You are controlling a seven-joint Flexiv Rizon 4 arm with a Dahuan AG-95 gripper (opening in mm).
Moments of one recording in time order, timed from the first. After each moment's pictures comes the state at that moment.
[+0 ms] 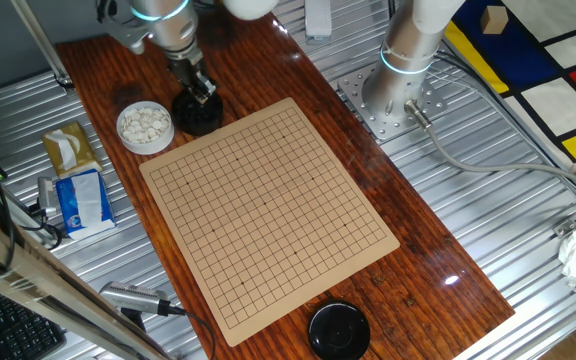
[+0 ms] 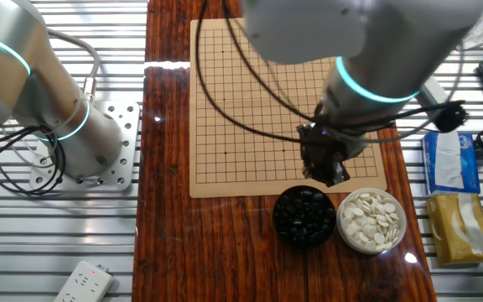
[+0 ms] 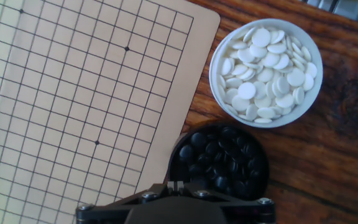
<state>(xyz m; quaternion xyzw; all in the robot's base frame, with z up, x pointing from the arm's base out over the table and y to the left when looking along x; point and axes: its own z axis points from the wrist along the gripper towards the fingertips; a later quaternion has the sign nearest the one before) 0.489 -0.116 0.141 0.18 -0.98 0.02 0.09</state>
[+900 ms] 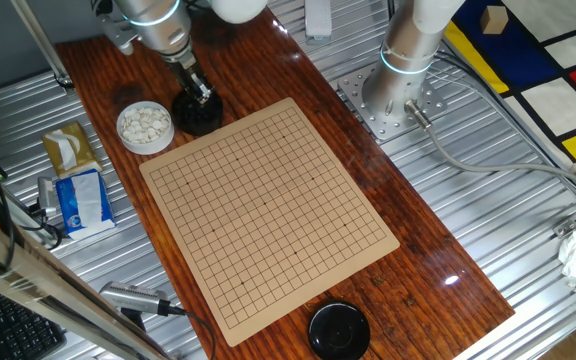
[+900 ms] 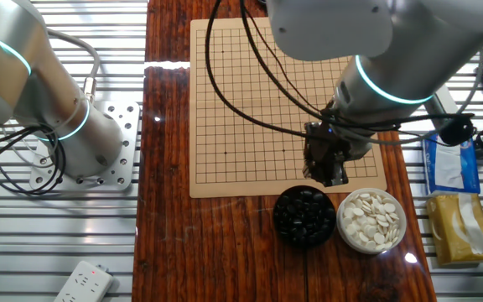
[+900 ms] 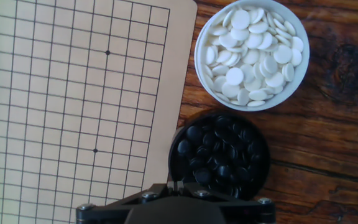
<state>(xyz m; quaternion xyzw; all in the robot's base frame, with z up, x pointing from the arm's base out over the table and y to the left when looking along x) 0.488 -0.116 0.142 0.11 -0.99 0.02 0.09</state>
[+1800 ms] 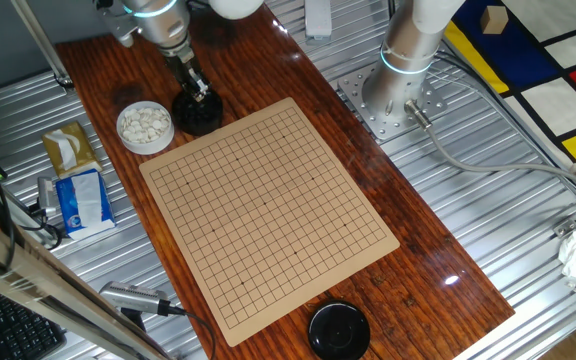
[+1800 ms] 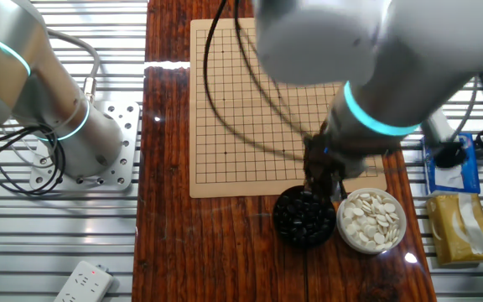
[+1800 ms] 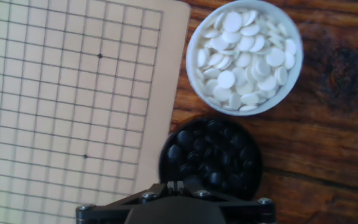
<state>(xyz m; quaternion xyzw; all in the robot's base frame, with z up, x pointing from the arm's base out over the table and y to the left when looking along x) 0.485 -0.142 0.127 0.13 -0.99 0.00 0.05</state>
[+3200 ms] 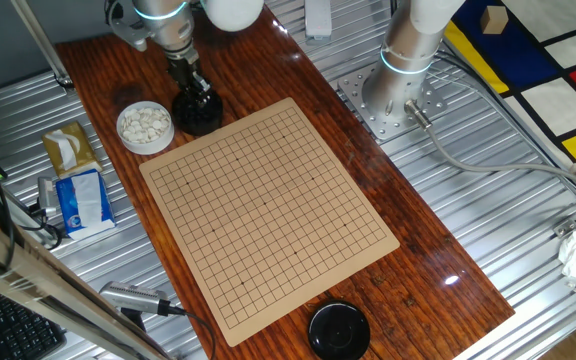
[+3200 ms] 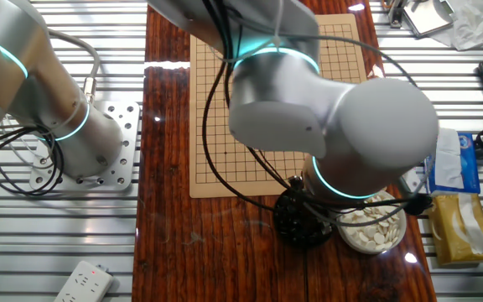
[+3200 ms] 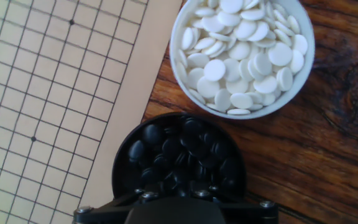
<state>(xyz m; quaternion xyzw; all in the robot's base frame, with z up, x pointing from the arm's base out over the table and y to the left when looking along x) 0.480 -0.176 0.056 0.20 -0.98 -0.01 0.03</state>
